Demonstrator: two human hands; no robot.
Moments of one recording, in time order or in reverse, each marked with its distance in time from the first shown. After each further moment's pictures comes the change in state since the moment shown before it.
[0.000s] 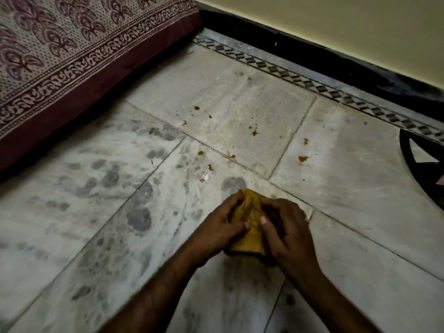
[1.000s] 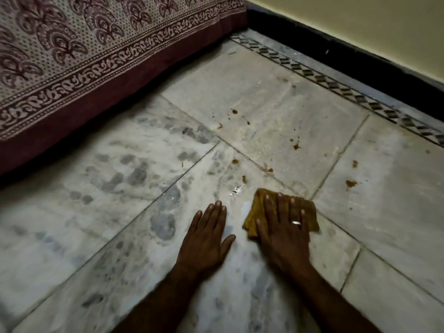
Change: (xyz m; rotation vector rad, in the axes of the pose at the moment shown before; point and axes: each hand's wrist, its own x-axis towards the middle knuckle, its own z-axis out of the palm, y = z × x) left_hand 0.039 -0.146 -0.081 1.272 0.463 0.155; right_hand 0.061 0.065 0.130 -0.733 -0.185 -0.073
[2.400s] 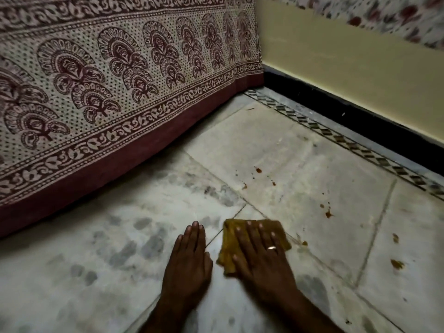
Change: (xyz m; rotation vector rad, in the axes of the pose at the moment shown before) left_hand 0.083 -0.127 -0.025 -0.016 0.177 -0.207; right_hand 0.118 -0.107 0.021 -0.043 0.062 -0.367
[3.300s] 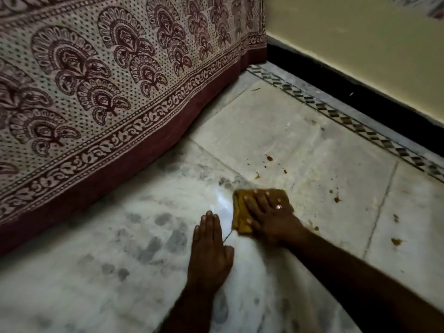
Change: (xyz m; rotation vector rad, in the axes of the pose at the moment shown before) left_hand 0.011 -0.012 -0.021 -0.236 -0.165 0.012; right_hand 0.092 0.006 -0.040 -0.068 -0.430 -0.012
